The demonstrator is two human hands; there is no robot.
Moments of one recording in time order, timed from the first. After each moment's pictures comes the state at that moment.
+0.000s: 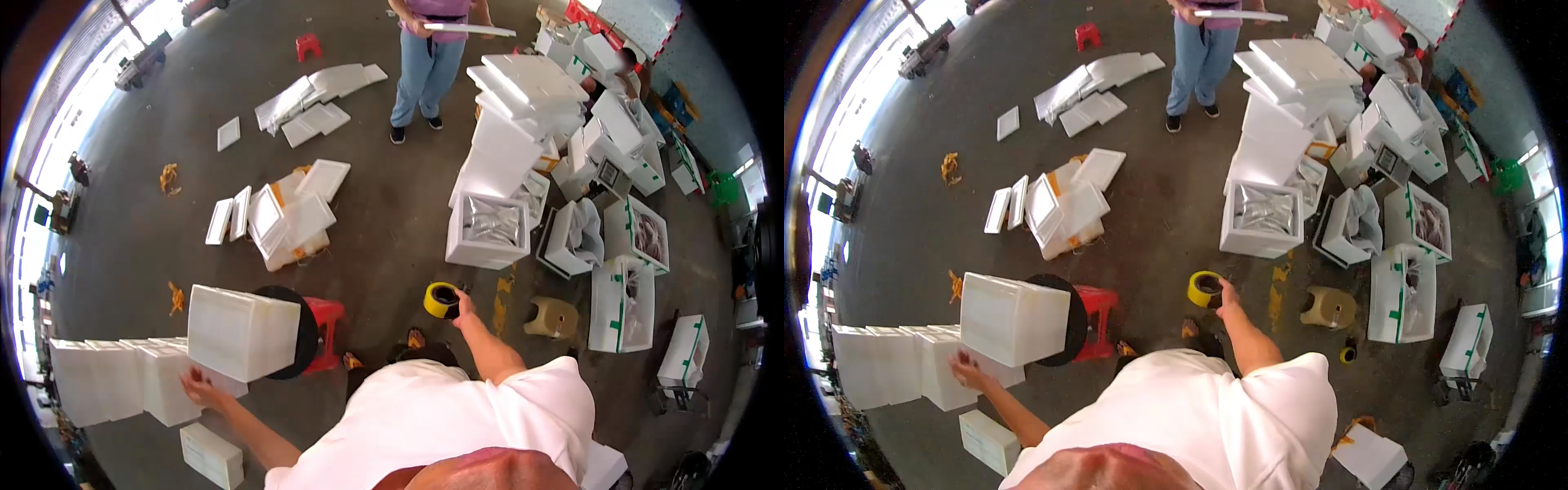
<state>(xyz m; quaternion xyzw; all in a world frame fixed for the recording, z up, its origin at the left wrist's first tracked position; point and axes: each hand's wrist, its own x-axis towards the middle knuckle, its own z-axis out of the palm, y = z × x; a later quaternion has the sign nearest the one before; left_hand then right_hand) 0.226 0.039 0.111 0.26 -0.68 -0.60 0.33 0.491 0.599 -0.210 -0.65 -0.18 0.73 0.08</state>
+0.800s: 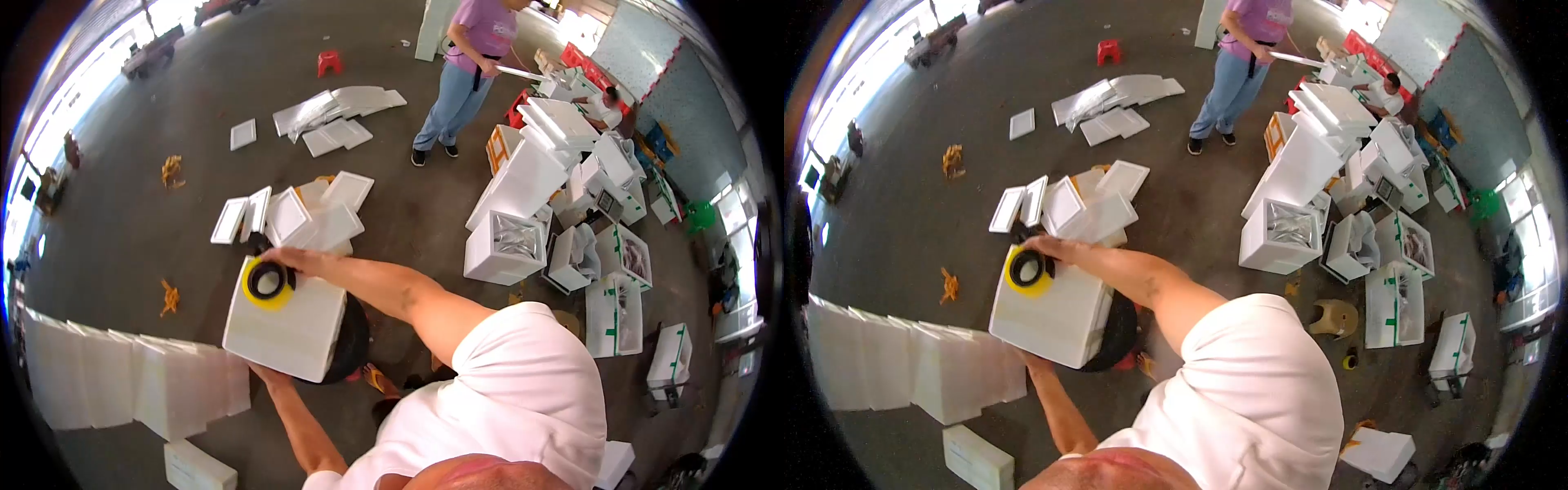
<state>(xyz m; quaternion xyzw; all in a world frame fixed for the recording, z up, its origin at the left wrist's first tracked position) 0.118 -0.099 -0.053 0.08 -0.34 -0.93 -0.11 0.019 0.151 0.090 -0.04 -0.53 0.81 -0.25</state>
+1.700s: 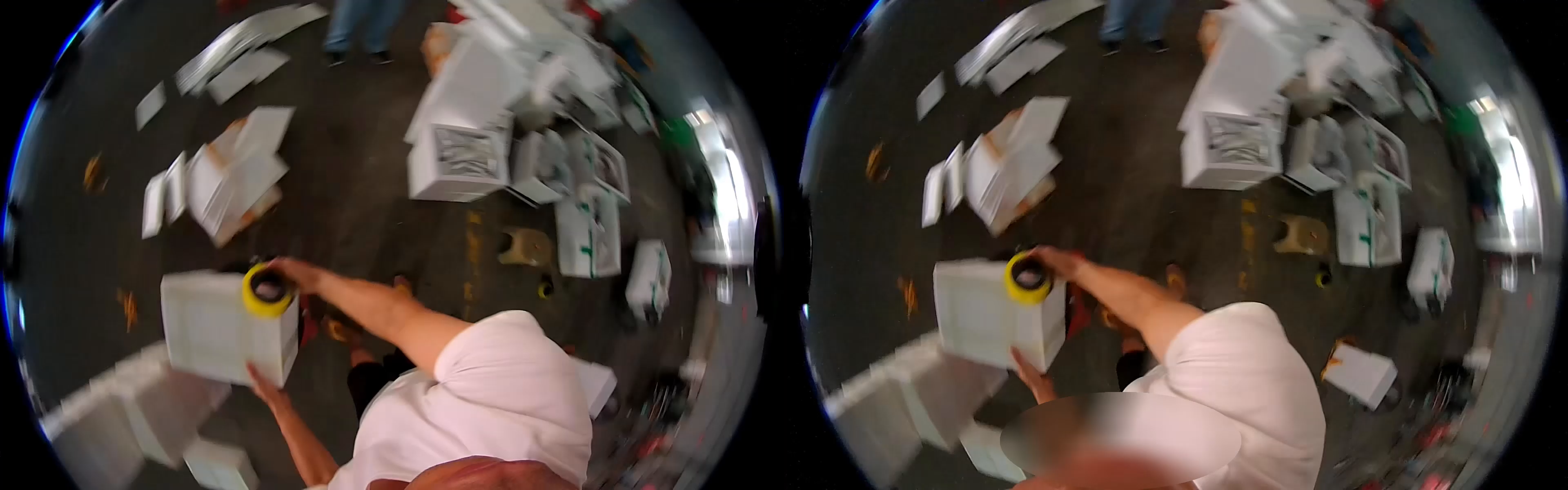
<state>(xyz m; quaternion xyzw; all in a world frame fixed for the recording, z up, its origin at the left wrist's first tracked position) 0.244 0.017 -0.107 0.31 -0.60 -0.72 -0.15 0.160 0.309 -0.138 -0.05 -0.25 0.96 -0.12</state>
